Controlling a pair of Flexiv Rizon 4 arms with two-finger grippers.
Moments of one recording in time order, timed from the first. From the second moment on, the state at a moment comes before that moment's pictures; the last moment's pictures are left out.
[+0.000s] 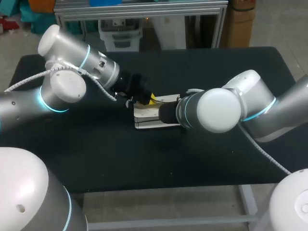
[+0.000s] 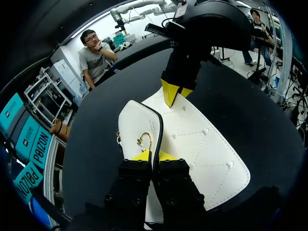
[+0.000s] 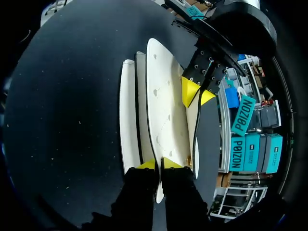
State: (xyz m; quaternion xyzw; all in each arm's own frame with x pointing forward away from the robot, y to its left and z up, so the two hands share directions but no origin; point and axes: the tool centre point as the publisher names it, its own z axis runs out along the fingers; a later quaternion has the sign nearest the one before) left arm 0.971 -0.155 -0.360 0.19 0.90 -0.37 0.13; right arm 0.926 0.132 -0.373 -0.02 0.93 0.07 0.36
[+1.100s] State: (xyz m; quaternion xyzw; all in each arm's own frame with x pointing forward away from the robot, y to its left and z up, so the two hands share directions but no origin) left arm 0.986 -0.152 -0.336 0.13 0.89 -0.37 0.25; right arm 0.930 0.133 -0.373 -0.03 0.93 0.07 0.35
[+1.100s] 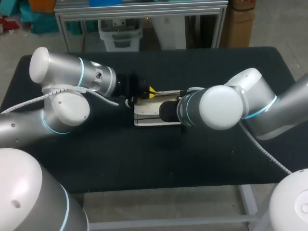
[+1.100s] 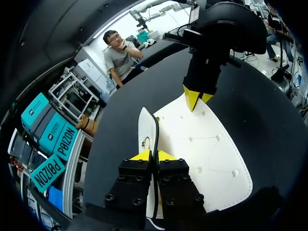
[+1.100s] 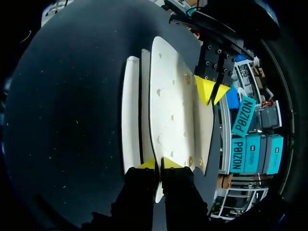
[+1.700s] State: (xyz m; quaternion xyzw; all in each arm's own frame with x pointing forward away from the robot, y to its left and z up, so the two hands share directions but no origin) left arm 0.958 -0.157 -0.350 0.24 0.91 -0.30 0.16; right arm 0.928 0.132 -0.373 -0.03 0.93 0.08 0.35
